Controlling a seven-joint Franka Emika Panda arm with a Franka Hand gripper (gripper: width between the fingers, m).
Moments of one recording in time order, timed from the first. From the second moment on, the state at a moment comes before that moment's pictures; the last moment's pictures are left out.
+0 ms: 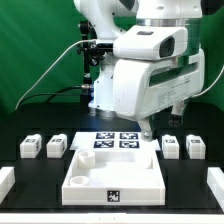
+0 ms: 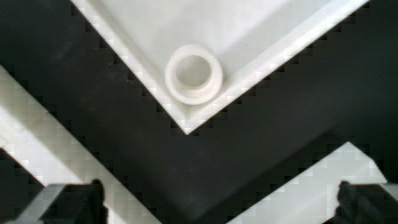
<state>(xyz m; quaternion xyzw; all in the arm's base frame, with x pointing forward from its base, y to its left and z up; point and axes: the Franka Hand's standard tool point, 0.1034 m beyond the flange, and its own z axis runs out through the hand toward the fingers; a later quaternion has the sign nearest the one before) 0.566 0.056 0.114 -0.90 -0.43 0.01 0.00</state>
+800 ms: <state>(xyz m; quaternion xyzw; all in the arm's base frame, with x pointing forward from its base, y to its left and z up) 0.564 0.055 0.112 -0.89 -0.46 0.01 0.00</state>
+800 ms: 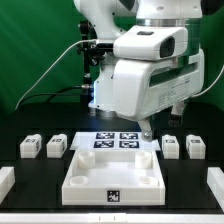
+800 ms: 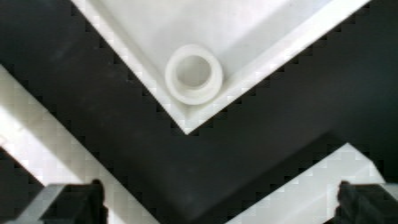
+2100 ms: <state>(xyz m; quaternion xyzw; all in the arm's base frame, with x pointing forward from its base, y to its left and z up) 0.398 -0.018 0.007 -0.68 -0.73 0.03 0.03</state>
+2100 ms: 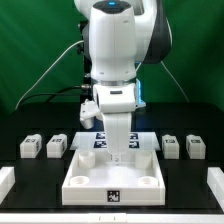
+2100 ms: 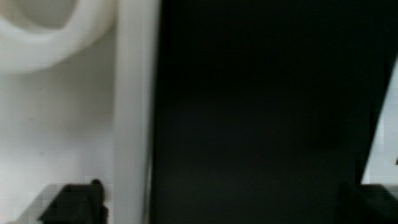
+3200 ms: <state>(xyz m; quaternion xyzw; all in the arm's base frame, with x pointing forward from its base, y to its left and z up) 0.402 -0.019 0.008 -0.69 -0.73 0.02 0.03</state>
